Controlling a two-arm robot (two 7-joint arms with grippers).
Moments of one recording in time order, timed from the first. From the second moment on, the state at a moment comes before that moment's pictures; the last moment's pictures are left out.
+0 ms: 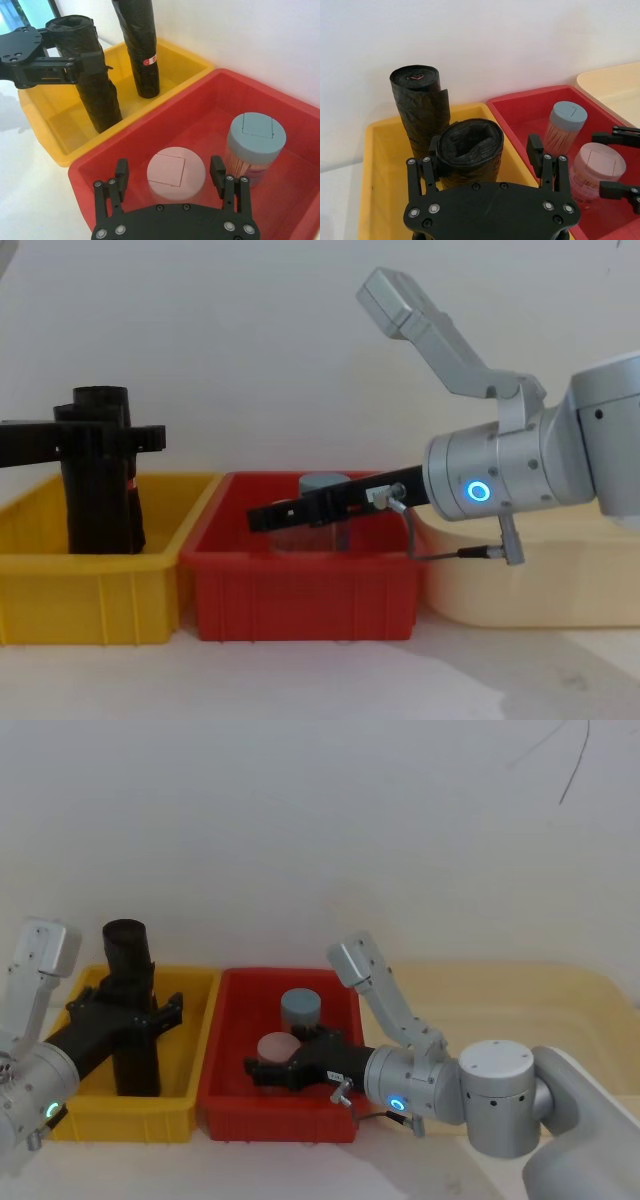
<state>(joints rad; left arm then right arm) -0.30 0.31 0.17 -1.60 -0.36 0.34 -0.21 0.68 0.18 -0.63 -1.16 0.37 0.38 0.47</state>
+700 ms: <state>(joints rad) -0.30 0.31 0.17 -1.60 -0.36 0.34 -0.21 0.68 0.17 -0.62 -1.14 0.36 0.37 0.47</state>
